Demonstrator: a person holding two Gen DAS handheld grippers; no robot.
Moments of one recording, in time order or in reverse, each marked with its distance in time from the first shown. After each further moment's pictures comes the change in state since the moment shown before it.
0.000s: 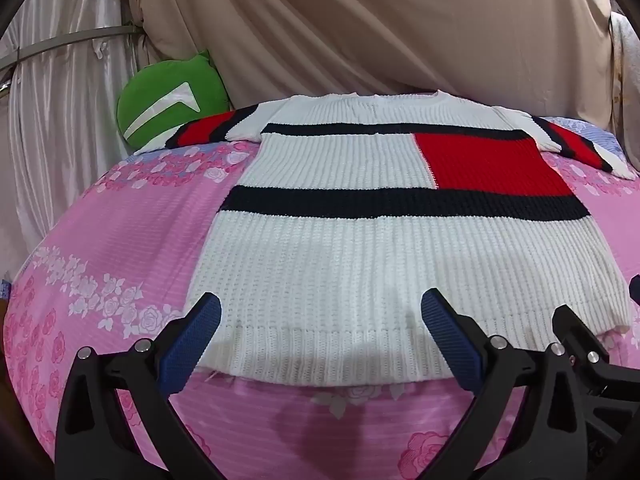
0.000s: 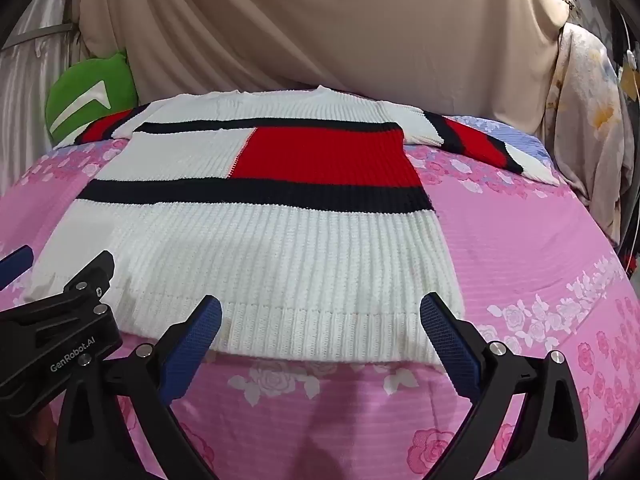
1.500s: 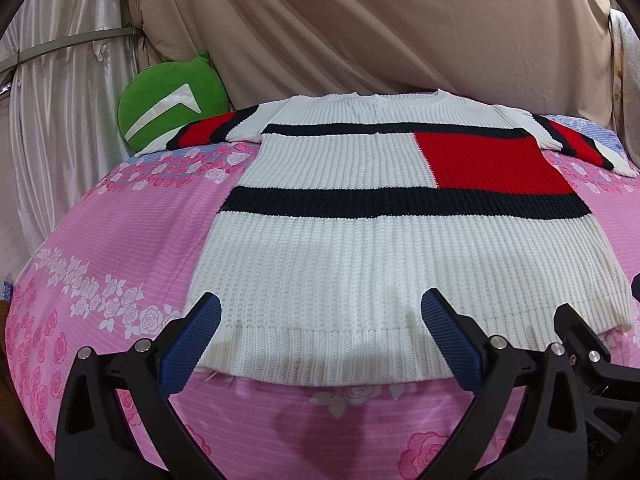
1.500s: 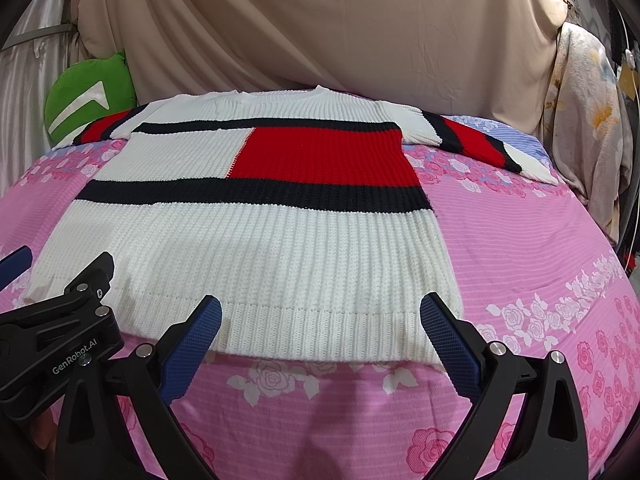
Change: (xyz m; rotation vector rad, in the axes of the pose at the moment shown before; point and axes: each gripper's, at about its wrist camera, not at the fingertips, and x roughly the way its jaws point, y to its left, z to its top) left arm -0.001 -0.001 0.000 0.012 0.000 0.008; right arm -0.001 0.000 0.002 0.000 -0.009 -0.004
